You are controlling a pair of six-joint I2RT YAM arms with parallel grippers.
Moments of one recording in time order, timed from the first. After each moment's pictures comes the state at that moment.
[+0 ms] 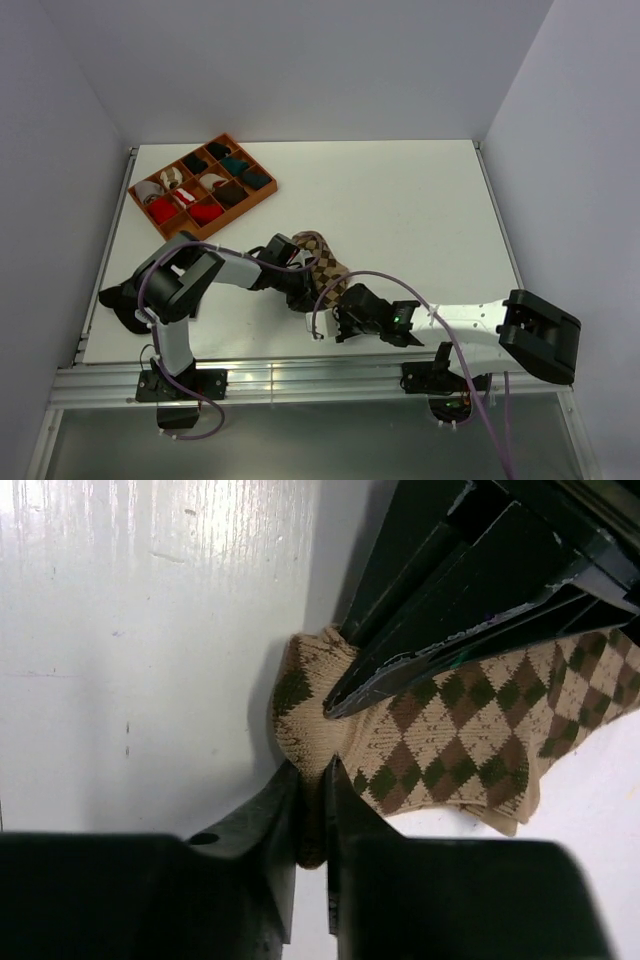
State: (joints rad) left arm -0.71 1.89 0.79 0.12 0.79 -1.11; right arm 1.09 1.23 0.38 0.05 0.00 -0.75
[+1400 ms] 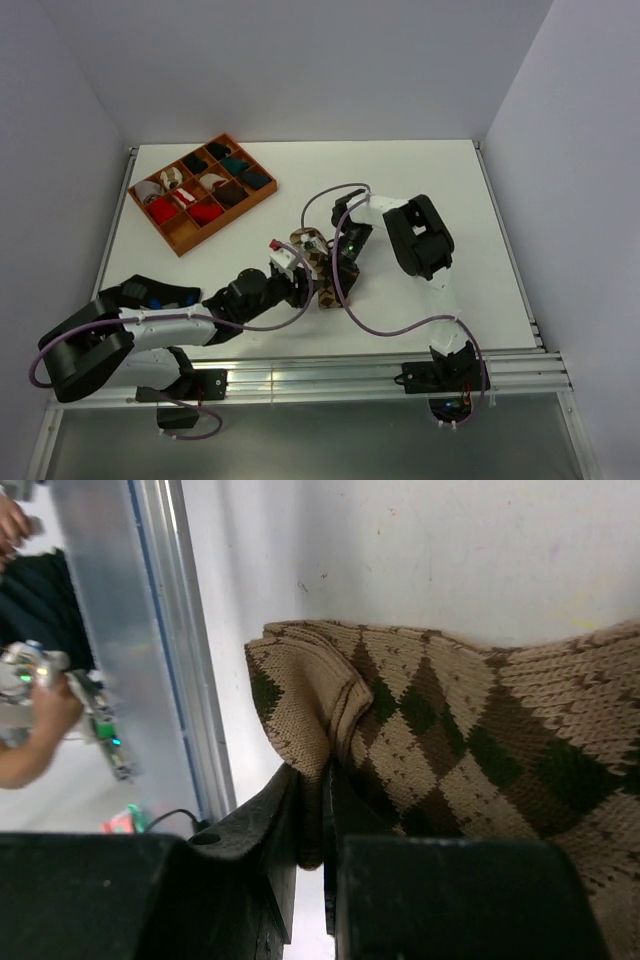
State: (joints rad) left arm -0.96 1.26 0.37 0.70 -0.05 -0.31; right arm 0.52 2.26 1.55 -1.35 -0.85 -0.97
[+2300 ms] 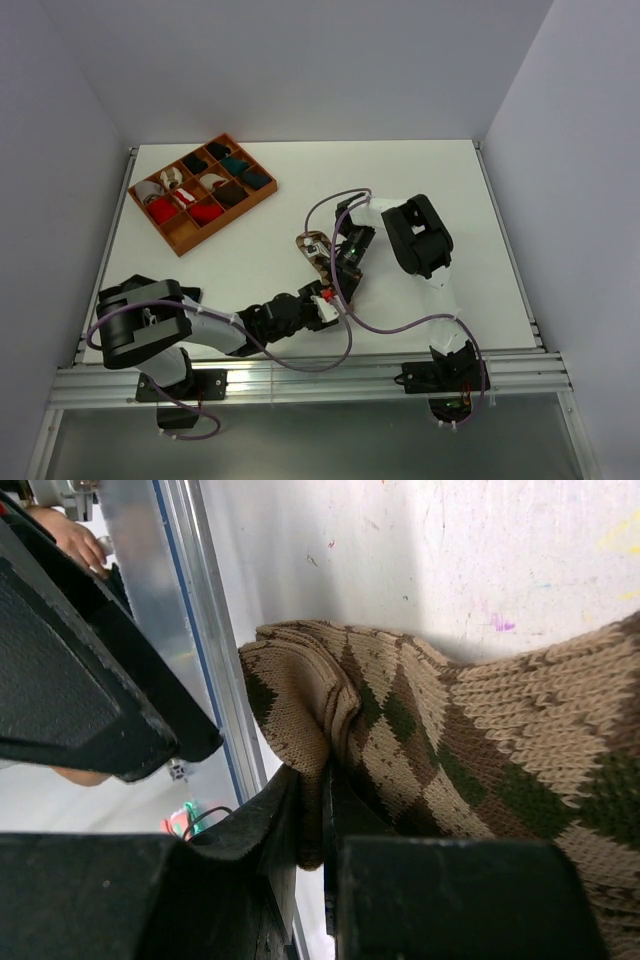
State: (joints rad) left arm -1.21 1.57 0.41 0.89 -0.20 0.31; right arm 0.50 2.29 1.52 -1.40 -0.87 -0.92
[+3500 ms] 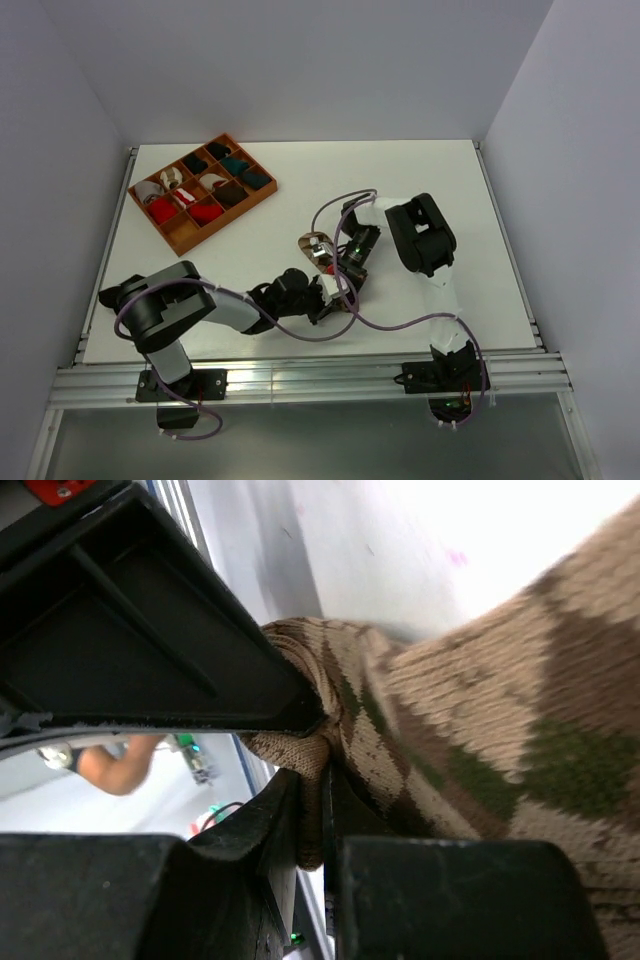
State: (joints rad) left arm -1.03 1.70 0.53 0.74 0.19 0.08; right arm 0.48 2.30 1.51 -1.39 -0.85 -0.87
